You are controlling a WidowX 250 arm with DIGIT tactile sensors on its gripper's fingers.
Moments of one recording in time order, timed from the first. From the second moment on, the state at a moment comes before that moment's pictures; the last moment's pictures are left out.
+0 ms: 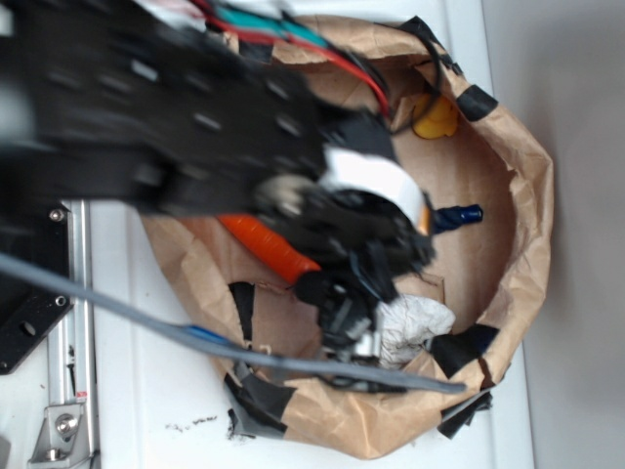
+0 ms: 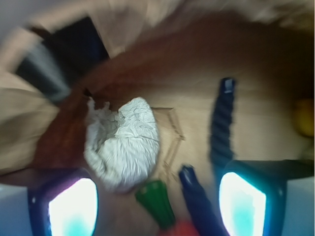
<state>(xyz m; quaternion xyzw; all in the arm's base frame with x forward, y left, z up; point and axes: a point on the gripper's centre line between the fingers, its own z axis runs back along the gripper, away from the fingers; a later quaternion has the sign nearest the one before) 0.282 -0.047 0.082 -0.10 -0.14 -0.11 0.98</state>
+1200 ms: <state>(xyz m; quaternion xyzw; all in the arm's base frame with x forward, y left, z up) 0.290 -0.052 0.061 -0.09 -0.15 -0.11 0.98</state>
